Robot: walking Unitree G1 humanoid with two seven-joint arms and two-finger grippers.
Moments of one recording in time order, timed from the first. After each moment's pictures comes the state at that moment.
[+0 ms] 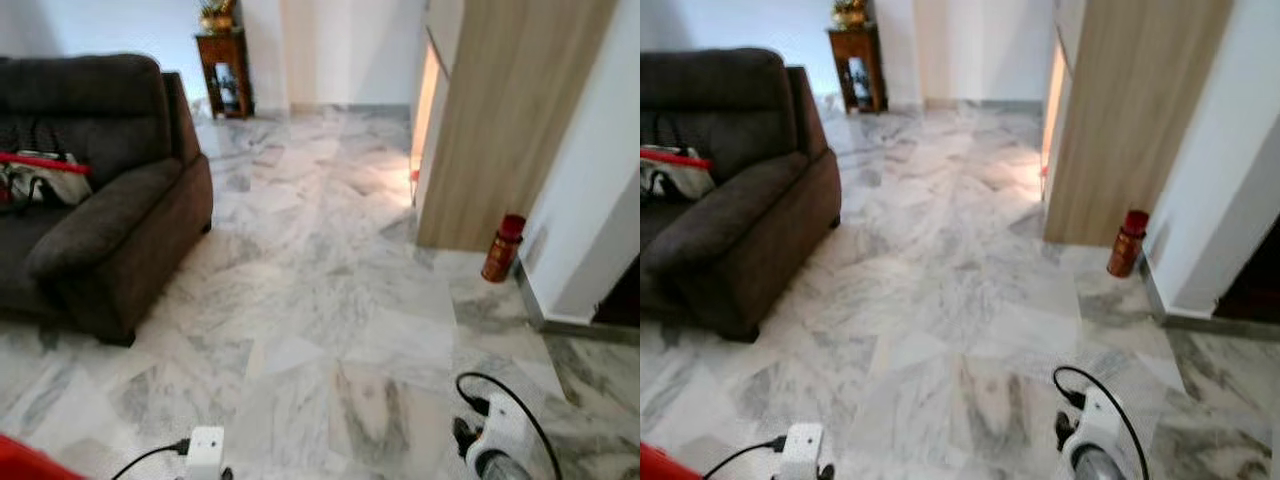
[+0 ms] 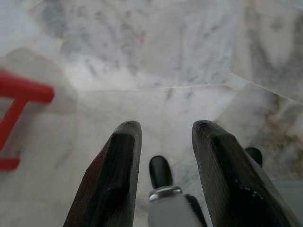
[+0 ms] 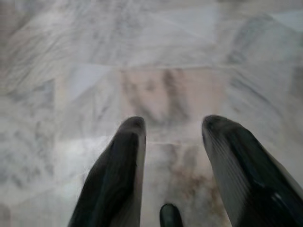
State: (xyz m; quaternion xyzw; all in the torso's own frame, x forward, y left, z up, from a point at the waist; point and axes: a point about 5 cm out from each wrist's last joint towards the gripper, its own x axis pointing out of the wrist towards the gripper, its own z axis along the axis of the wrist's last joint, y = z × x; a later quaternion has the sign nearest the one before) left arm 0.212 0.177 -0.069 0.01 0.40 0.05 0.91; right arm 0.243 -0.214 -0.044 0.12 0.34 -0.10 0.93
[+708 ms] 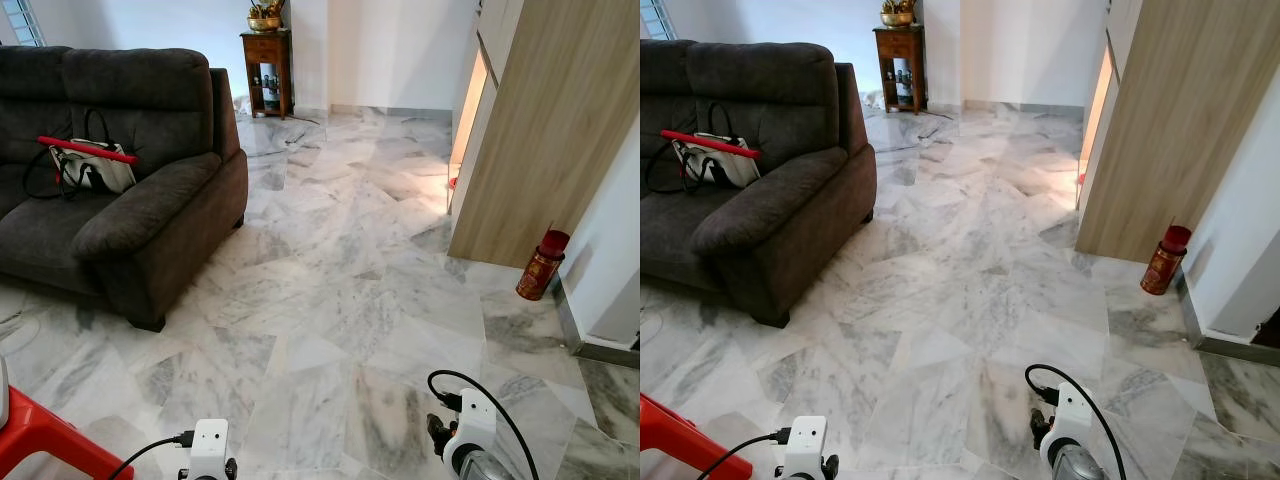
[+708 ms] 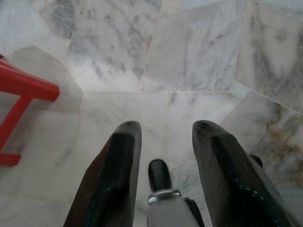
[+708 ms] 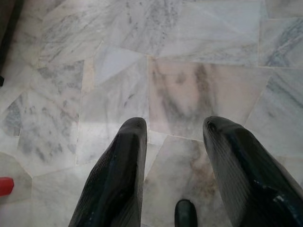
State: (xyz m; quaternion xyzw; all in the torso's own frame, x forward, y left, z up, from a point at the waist) left arm 0.220 0.169 -0.065 0.01 0.39 0.04 0.92; right arm 0.243 -0.193 -0.048 0.13 0.36 -0.06 0.92
